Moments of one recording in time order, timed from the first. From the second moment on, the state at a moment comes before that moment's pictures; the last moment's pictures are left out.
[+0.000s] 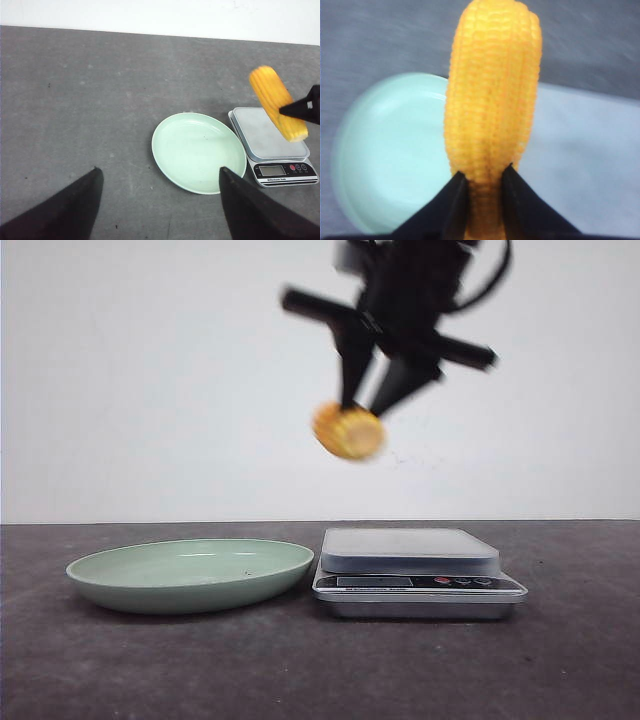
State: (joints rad) left arm -1.04 0.47 1.09 -1.18 -0.70 -0.57; right arm 0.74 1.59 1.29 -0.46 0.10 0.51
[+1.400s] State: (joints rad) left arm -1.04 0.47 1.09 -1.20 -0.70 -0.59; right arm 0.87 1.98 1.37 -0.19 0.03 0.58
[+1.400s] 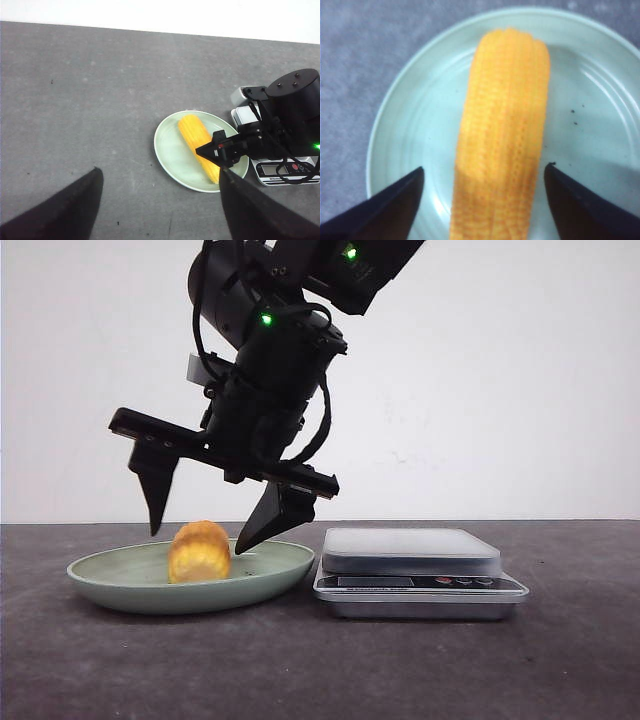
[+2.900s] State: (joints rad) left arm -1.04 0.46 1.09 -1.19 -0.73 -0.59; right arm 0.28 0.61 1.37 -0.99 0.16 0.08
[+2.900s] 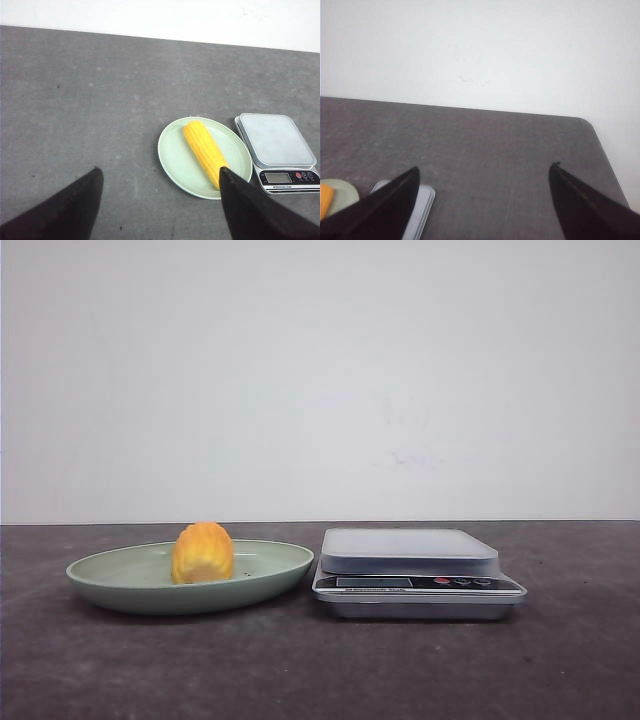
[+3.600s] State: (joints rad) left arm -1.04 0.46 1.09 -1.19 -0.73 -0.59; right arm 0.28 0.33 1.27 -1.27 0.16 0.14
